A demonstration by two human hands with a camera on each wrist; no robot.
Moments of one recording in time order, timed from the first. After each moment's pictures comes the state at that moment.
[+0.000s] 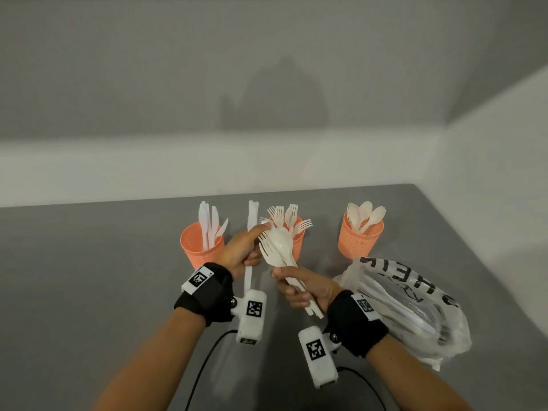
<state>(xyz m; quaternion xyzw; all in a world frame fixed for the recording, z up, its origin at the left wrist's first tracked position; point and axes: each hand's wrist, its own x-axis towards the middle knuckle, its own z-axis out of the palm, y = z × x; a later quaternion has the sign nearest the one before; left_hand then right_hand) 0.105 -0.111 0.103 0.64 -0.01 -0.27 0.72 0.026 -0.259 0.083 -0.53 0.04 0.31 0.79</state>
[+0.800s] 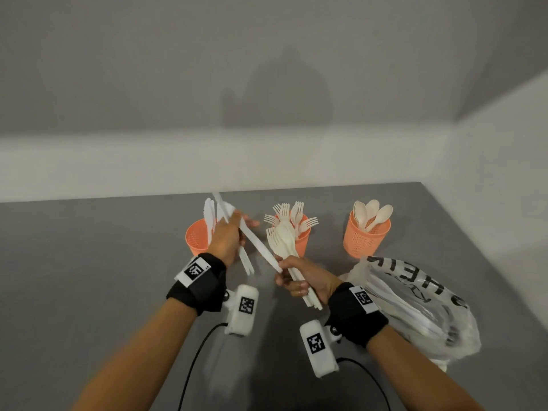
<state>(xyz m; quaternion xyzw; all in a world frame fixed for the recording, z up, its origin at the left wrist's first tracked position) 0.128 -0.093 0.098 0.65 0.07 -0.09 0.75 0.043 -0.254 0.078 -0.56 0.06 0.29 0.77</state>
